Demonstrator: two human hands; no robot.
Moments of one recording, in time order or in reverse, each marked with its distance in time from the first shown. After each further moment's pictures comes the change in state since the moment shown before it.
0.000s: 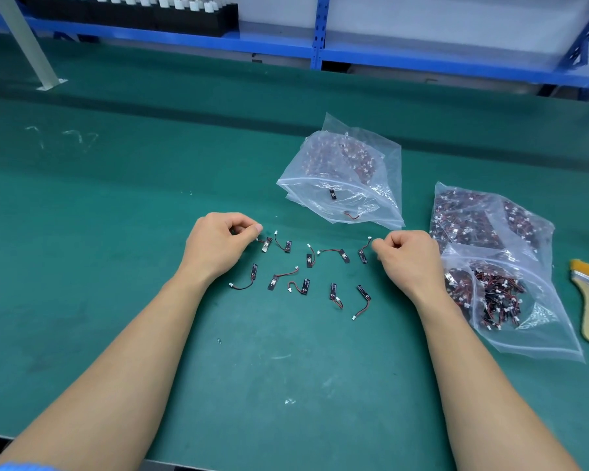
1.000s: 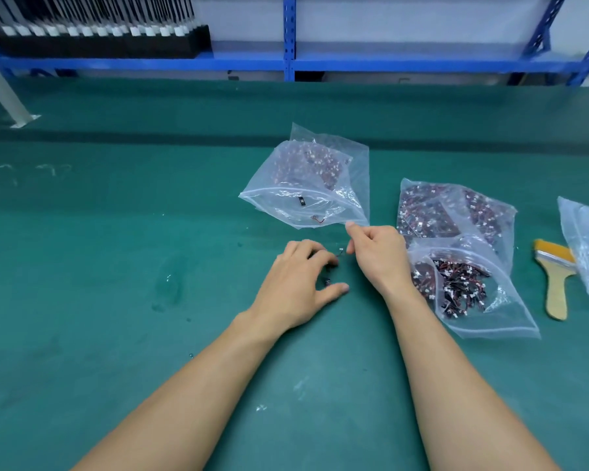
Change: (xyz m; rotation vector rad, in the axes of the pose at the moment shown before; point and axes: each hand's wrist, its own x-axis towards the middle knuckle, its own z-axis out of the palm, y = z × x) left_hand -0.062 0.081 0.100 0.328 -0.305 0.529; right_hand 0.003 0.000 -0.005 0.179 -0.014 0.022
